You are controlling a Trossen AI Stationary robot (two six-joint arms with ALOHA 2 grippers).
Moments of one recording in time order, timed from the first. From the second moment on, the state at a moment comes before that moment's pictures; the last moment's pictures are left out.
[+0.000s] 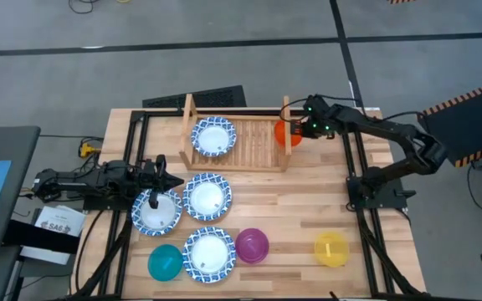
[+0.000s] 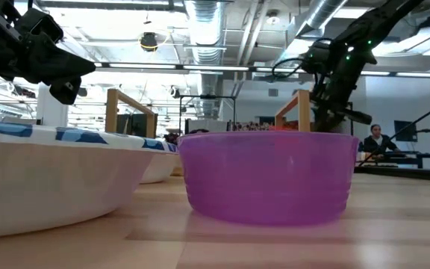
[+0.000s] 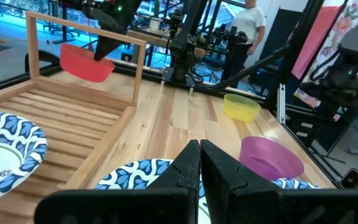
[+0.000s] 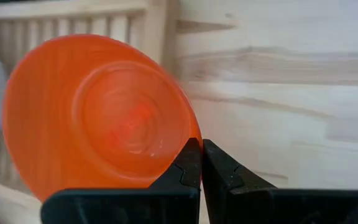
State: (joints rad) left arm -0.01 0.02 0.01 0.04 -0.04 -0.25; right arm -0.76 1.36 0.85 -0.52 -0.05 0.82
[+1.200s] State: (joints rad) left arm -0.01 0.02 0.01 0.04 -0.04 -0.25; right arm -0.69 1.45 0.85 -0.44 -0.13 0.75
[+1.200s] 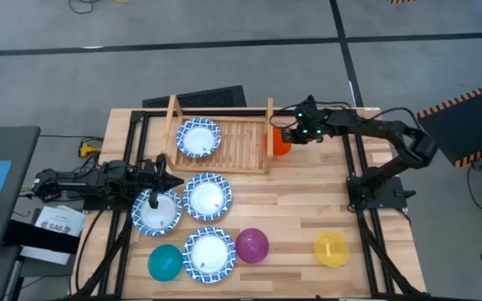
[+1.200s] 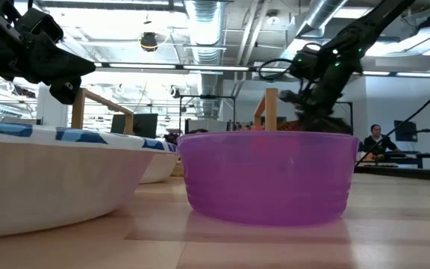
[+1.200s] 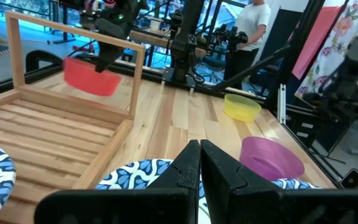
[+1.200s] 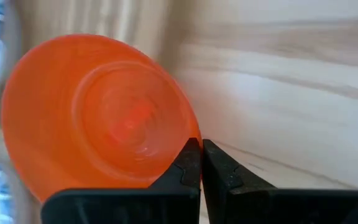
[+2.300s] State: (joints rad) left arm -0.01 0.02 0.01 0.04 -0.04 -0.25; right arm -0.37 1.83 1.90 -0.88 0.09 0.49
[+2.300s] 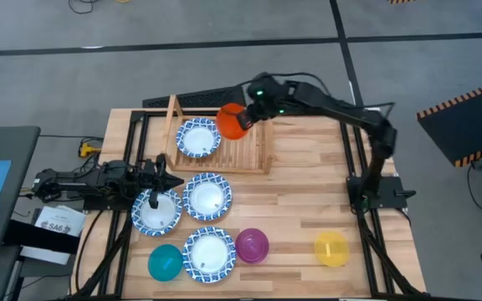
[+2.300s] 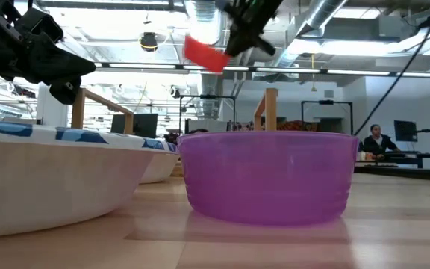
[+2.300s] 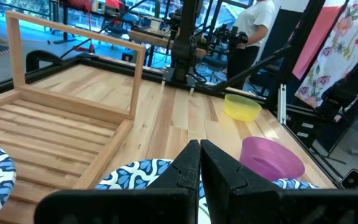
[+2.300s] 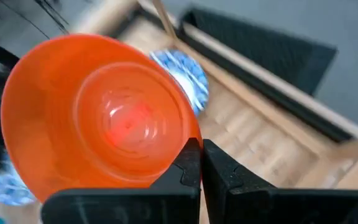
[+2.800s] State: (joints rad) left arm -0.01 0.02 0.01 0.04 -0.04 -0.25; right arm -0.37 2.05 1.92 -0.93 0.07 0.52
